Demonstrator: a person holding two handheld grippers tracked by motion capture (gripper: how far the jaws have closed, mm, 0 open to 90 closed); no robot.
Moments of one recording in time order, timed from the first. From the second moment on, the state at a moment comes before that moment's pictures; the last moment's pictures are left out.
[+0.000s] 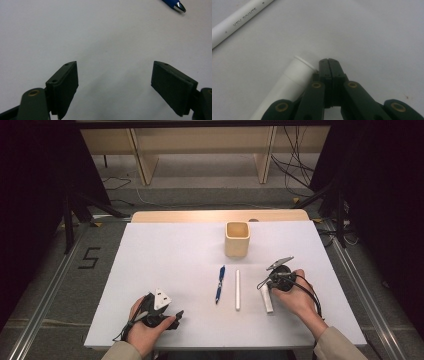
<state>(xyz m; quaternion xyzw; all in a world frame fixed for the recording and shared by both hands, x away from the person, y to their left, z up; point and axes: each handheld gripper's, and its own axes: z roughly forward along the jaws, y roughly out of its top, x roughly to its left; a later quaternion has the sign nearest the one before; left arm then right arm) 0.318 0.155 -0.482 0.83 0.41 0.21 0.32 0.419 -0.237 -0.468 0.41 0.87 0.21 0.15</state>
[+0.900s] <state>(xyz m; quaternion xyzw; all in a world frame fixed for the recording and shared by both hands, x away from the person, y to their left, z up) 0.318 0.155 -0.482 0.83 0.40 0.21 0.32 0.419 -0.235 -0.468 0.40 0.88 0.21 0.17</state>
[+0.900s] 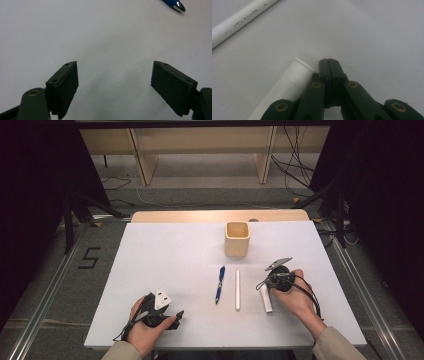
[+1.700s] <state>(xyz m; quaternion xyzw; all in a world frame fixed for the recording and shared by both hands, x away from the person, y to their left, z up) 0.316 0.154 -0.480 0.83 0.40 0.21 0.33 0.399 -0.223 -0.428 0.53 0.83 0.17 0.05</state>
